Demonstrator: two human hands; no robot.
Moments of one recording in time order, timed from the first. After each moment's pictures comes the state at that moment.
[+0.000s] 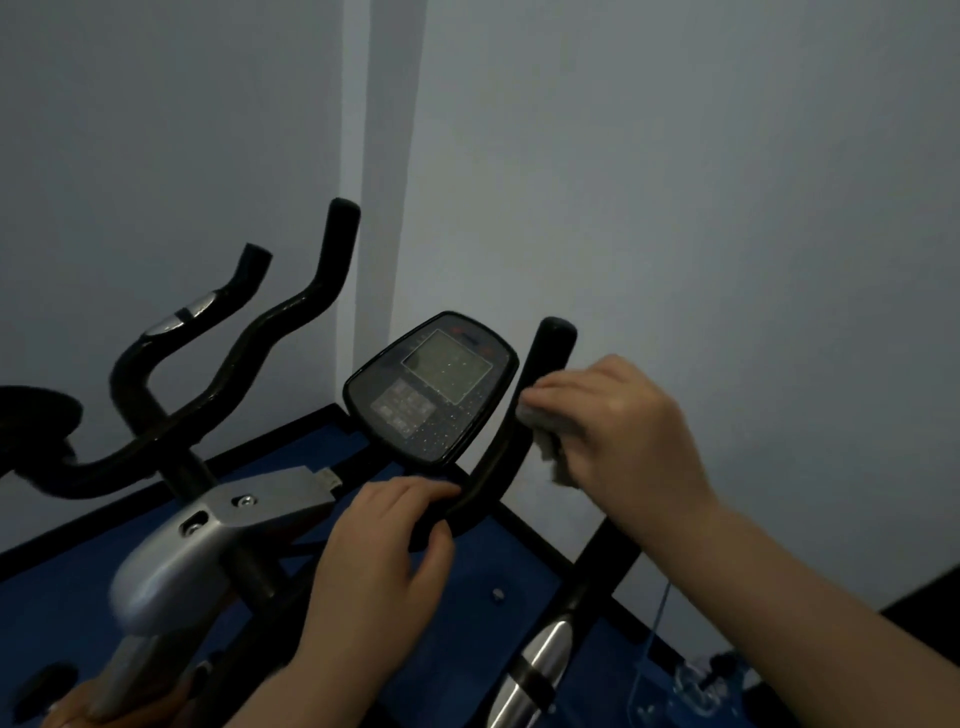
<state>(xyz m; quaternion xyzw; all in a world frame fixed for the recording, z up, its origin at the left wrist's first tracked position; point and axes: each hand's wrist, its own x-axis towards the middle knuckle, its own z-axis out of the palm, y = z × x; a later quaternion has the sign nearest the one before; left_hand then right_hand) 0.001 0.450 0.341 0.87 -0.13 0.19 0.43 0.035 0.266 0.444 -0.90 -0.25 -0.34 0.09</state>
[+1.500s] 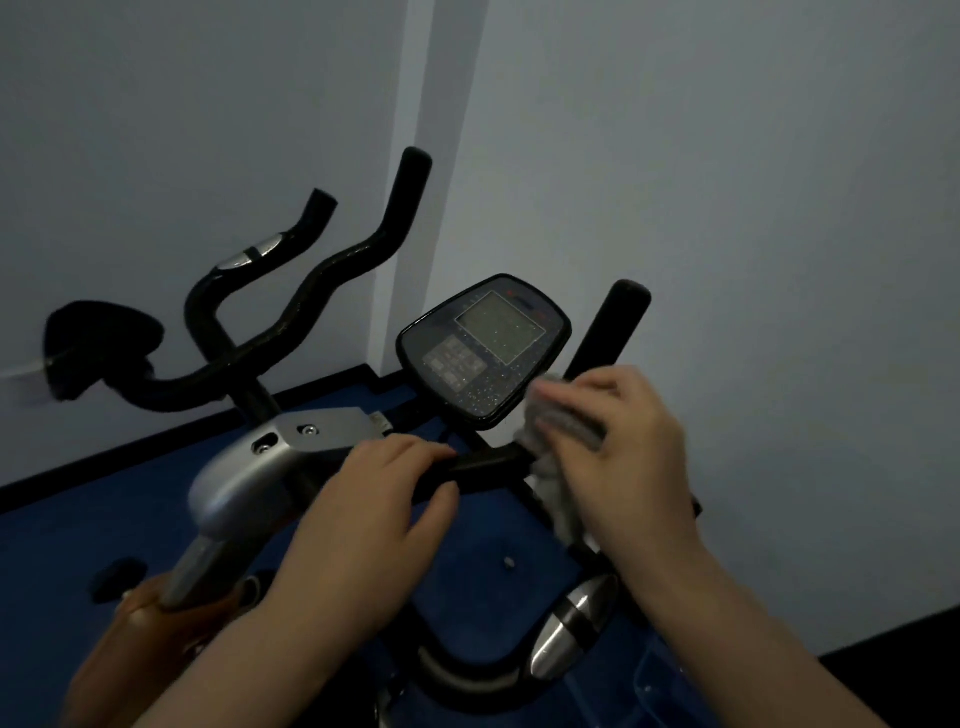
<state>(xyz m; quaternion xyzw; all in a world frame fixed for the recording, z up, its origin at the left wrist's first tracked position) -0.015 0.492 0.344 0.91 -0.11 0.14 0.38 0.013 0.313 0.398 -0.89 -0.10 -0.25 0.36</state>
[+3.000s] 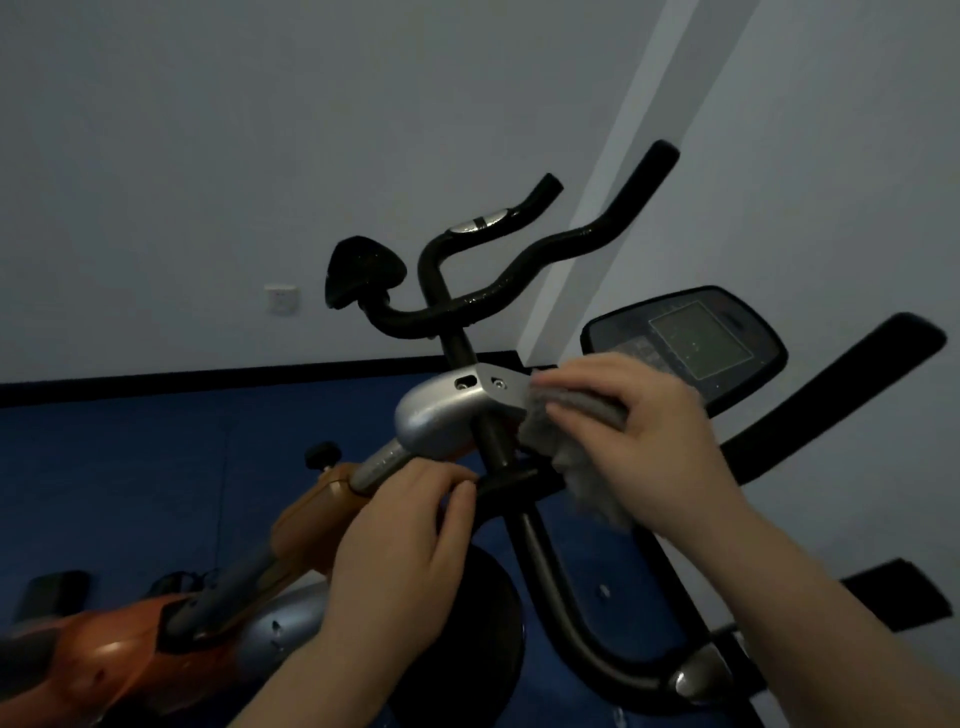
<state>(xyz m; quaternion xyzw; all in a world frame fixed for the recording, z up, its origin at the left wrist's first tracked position) -0.094 0.529 0.304 0.86 0.15 0.21 0.45 0.022 0.396 0.399 -0.86 -0.36 -0.02 0.35</state>
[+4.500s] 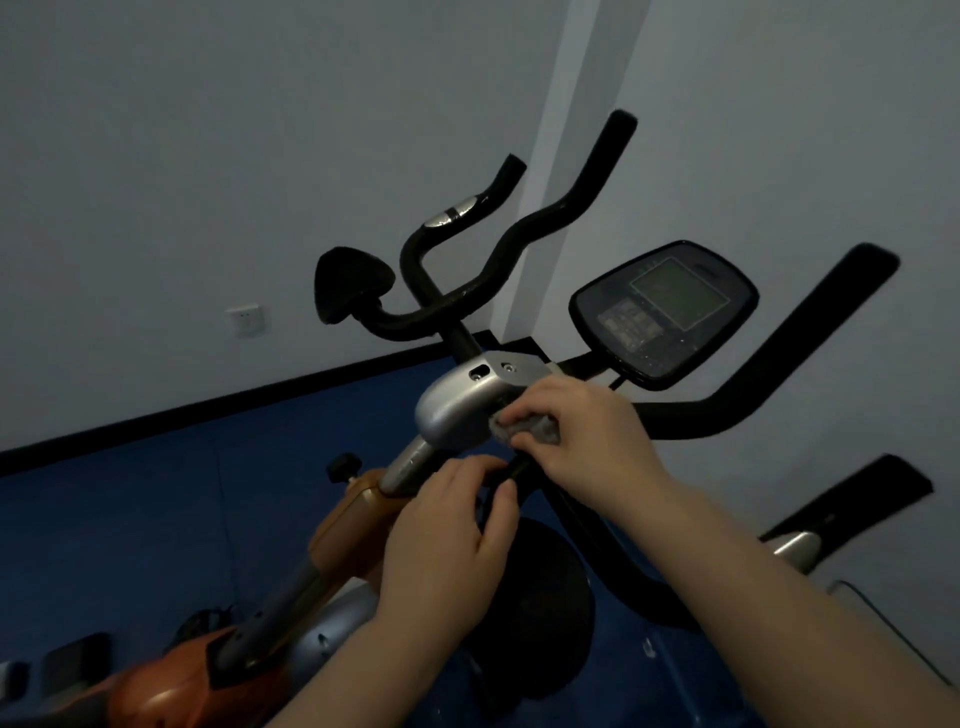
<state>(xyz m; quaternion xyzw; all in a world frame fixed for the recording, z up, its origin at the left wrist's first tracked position) -0.097 0.553 0.284 0.88 0.05 0.16 0.44 0.005 0.436 0.354 -0.93 -0.31 -0.02 0.22</state>
